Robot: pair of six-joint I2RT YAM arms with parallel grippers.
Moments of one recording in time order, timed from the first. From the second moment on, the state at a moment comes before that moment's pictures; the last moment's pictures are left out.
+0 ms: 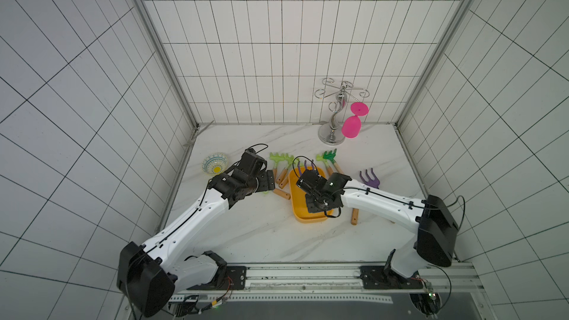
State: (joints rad) left arm -0.54 1.18 1.00 -0.73 -0.11 -0.60; right arm 1.06 1.62 1.24 -0.96 0.22 0.73
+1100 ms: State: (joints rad) left arm -0.54 1.22 0.97 -0.74 -0.12 -0.59; right arm 1.07 1.87 1.29 -0.88 0.24 0.61
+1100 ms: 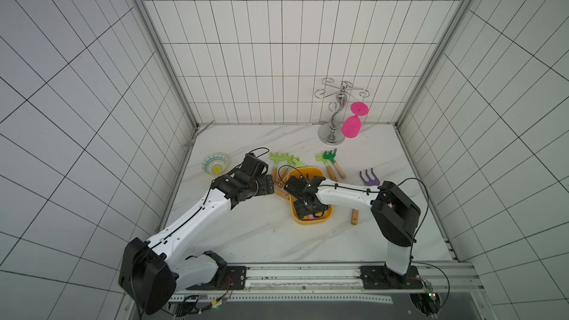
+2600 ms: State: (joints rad) left arm -0.61 1.54 1.10 -0.64 0.03 -0.42; right arm 0.02 1.83 1.18 -0.94 0.20 0.14
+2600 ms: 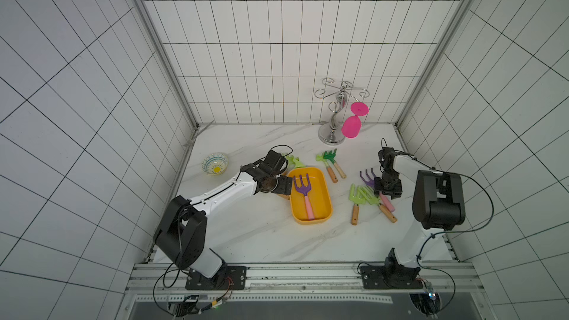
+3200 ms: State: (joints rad) left arm -0.61 1.55 1.10 -0.64 0.03 -0.43; right arm -0.03 1.86 1.22 -0.91 0.15 0.12
